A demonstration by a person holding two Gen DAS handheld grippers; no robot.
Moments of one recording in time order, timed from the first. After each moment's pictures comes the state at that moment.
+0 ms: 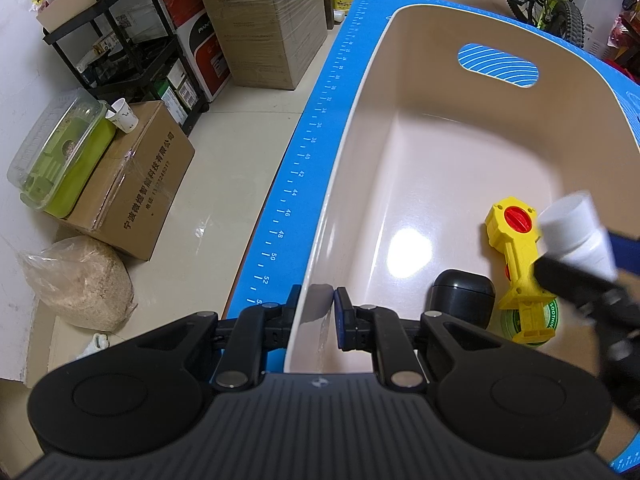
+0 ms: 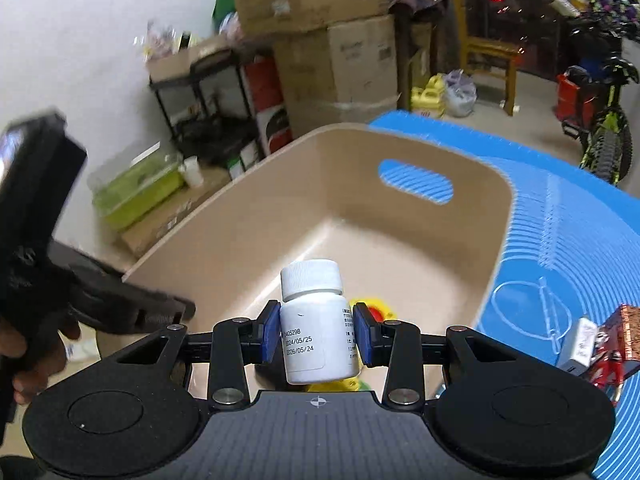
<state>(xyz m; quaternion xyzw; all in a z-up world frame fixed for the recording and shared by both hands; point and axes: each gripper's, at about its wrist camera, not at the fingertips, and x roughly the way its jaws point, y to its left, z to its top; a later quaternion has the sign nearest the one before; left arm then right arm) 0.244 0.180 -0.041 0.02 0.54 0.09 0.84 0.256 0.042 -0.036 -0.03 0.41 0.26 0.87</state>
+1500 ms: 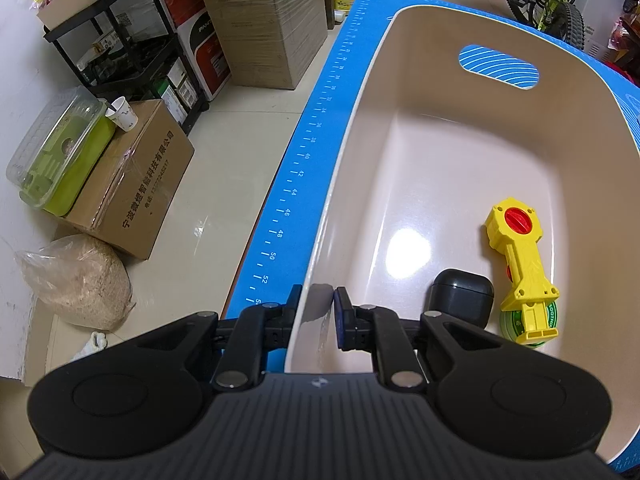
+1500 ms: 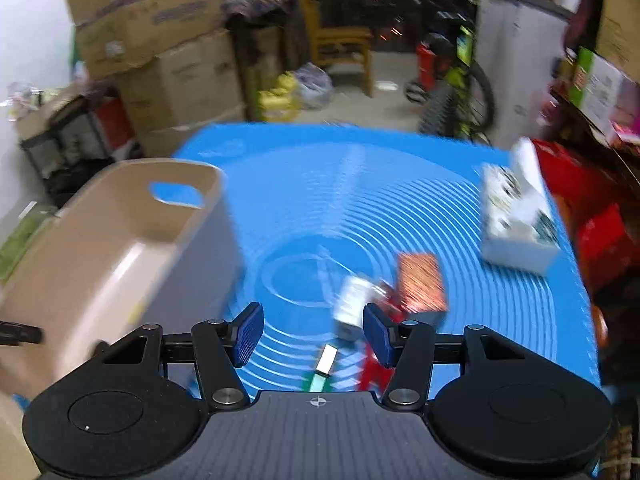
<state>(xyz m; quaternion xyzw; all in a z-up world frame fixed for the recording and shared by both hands) 0.244 0.181 -0.043 0.02 0.54 0.09 0.84 0.261 -0.146 -0.038 0.03 0.41 0.06 0.91</state>
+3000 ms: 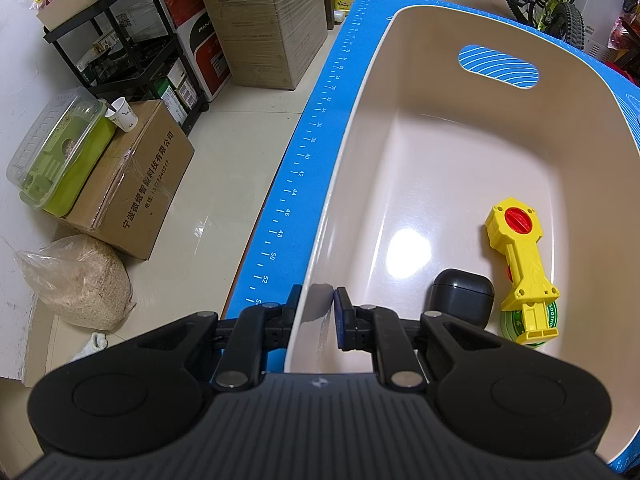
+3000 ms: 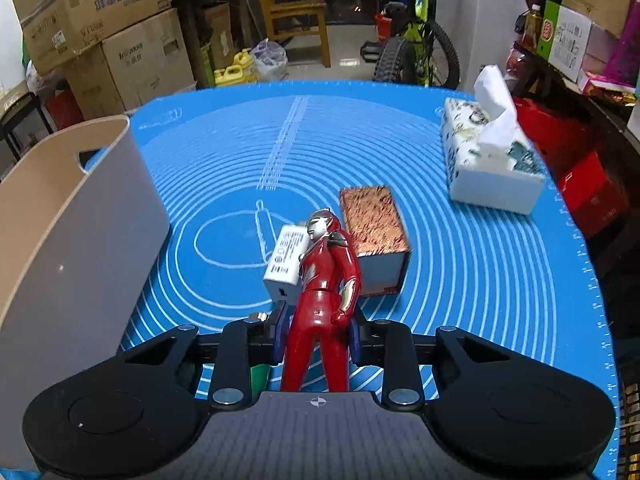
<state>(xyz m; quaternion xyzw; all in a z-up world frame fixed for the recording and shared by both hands) 0.244 0.182 -0.043 0.02 0.54 0.09 0.84 0.270 -0.163 -0.083 0.05 0.42 0.02 0.90</state>
